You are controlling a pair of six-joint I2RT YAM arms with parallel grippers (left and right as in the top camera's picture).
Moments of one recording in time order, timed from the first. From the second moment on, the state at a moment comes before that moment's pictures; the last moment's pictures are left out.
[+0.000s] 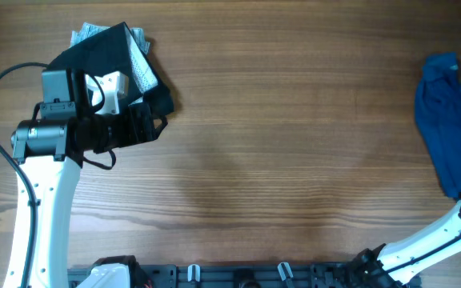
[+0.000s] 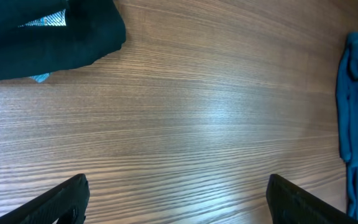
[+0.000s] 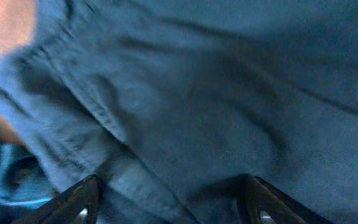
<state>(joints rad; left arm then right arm) 0.06 1.28 1.22 -1.06 0.47 -0.16 -0.83 2.12 1.47 -0.33 0.01 0.31</state>
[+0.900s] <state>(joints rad) 0.06 1.24 1.22 -1.07 0.51 -0.16 -0.29 1.60 1.49 -0.62 -0.35 0.42</state>
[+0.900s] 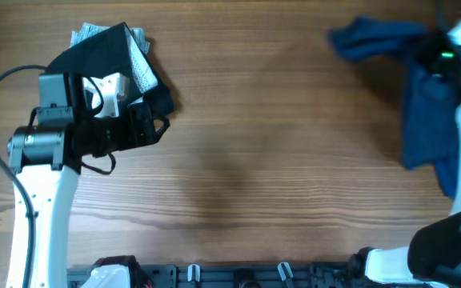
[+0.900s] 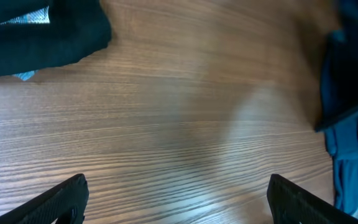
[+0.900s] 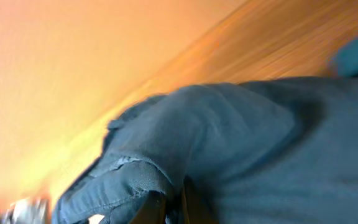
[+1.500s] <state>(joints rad) 0.06 1.09 1.22 -1.08 0.52 -0.16 0.12 1.65 1.48 -0.86 -0.03 0.35</state>
